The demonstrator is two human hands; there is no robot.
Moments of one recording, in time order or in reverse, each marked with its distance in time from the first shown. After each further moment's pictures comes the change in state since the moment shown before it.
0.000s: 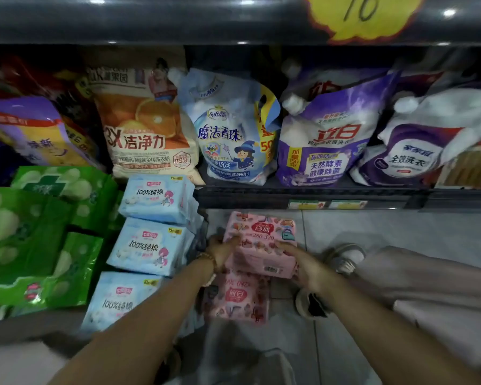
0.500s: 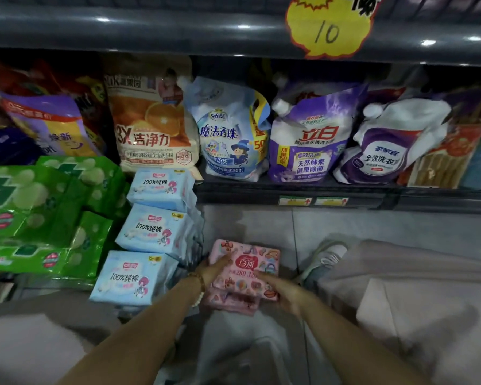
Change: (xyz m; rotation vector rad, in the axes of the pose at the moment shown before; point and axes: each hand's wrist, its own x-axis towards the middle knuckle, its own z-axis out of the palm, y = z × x) left_hand -0.054 -0.054 -0.001 -0.054 -0.090 -0.054; right_hand -0.041 0.068 0.016 -0.111 -0.037 0.181
